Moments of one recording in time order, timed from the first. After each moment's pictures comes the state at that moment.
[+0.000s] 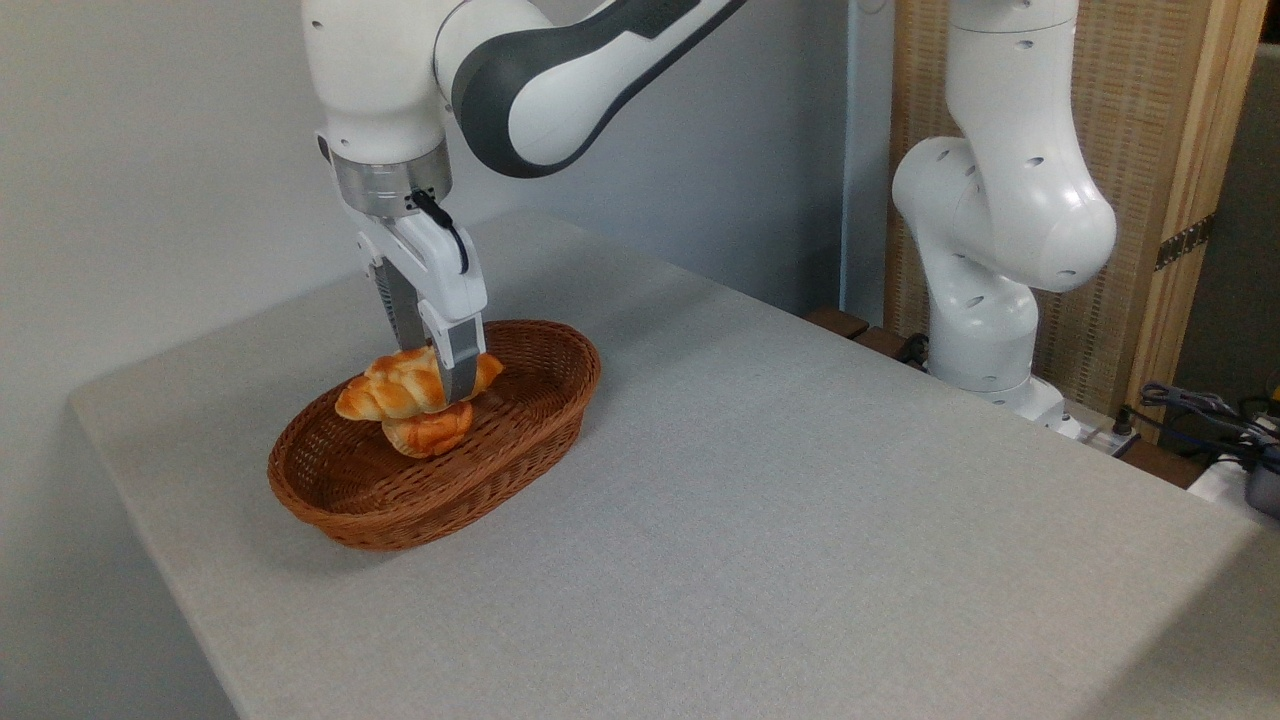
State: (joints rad) arm -0.24 0.04 -0.10 -1.89 -0.24 1.99 0.57
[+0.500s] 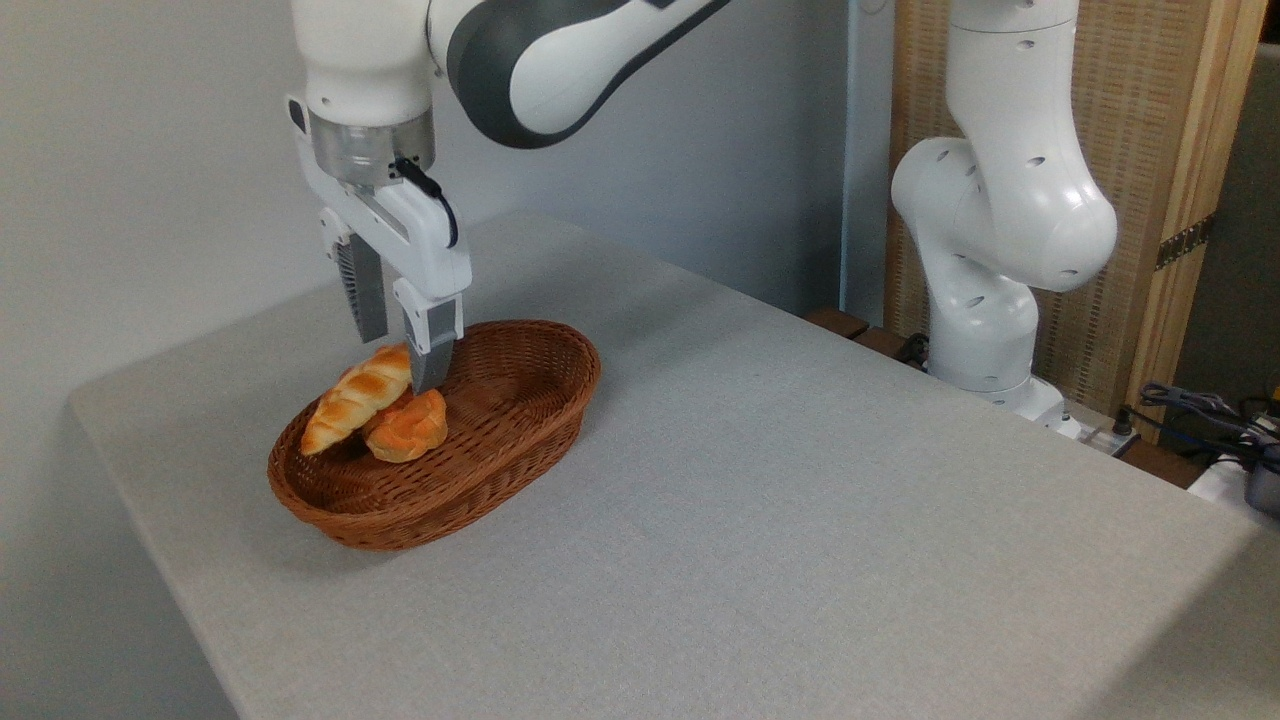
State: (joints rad) arm -0.22 0.03 -0.06 -1.80 -0.24 1.99 0.54
